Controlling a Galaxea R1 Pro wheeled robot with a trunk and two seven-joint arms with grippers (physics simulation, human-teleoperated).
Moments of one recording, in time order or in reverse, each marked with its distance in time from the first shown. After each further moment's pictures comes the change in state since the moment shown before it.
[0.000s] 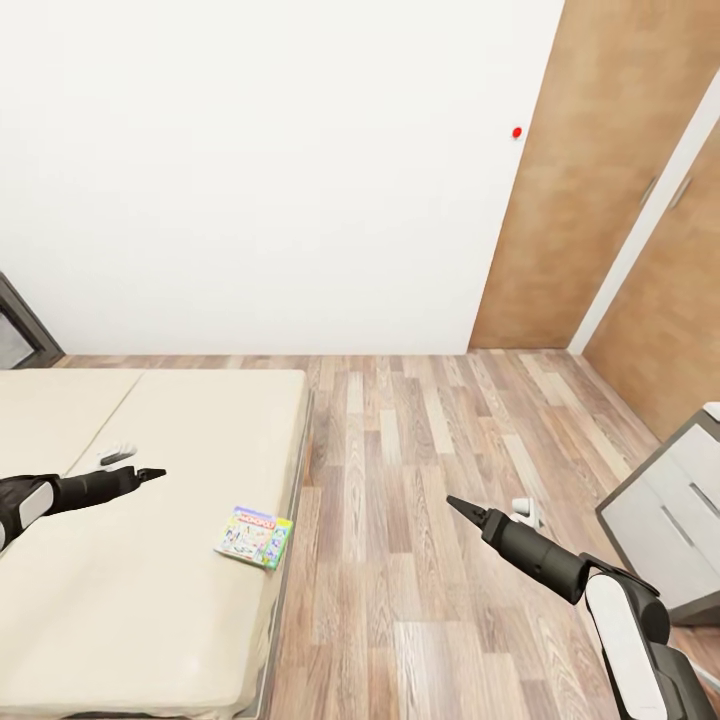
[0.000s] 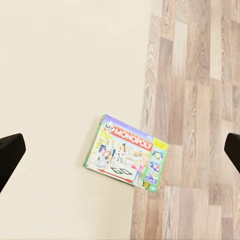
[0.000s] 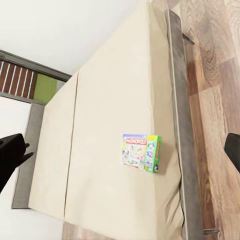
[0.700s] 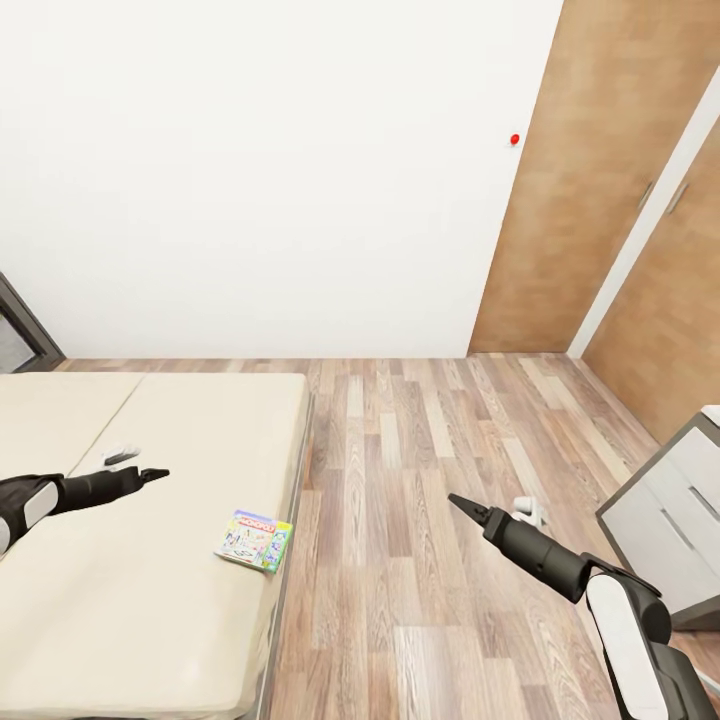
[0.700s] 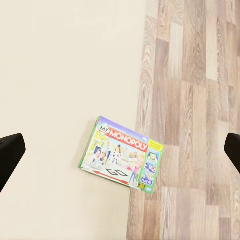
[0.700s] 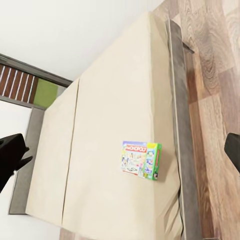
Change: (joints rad) left arm 0.001 -0.010 -0.002 0.000 0.000 0.001 0.001; right arm 0.000 -0.002 -0.002 0.000 0.001 -0.023 0.001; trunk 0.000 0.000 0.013
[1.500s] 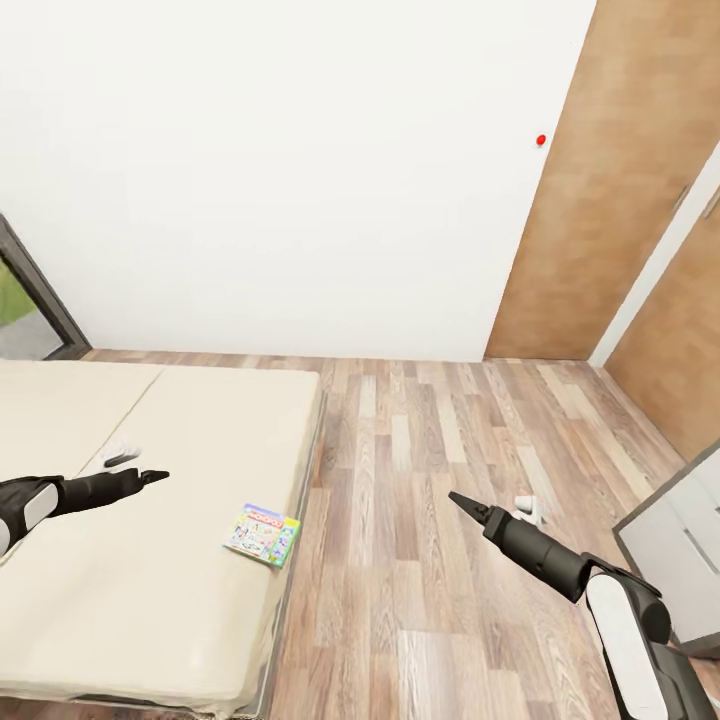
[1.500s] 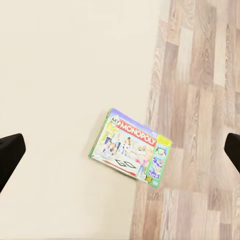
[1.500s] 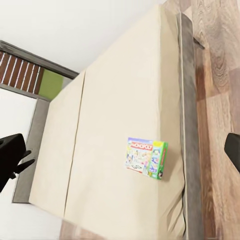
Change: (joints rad) left arm 0.005 0.000 0.000 0.000 0.000 0.000 0.001; right arm -0.001 0.003 -0.001 -0.001 -0.001 -0.009 0.004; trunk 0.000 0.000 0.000
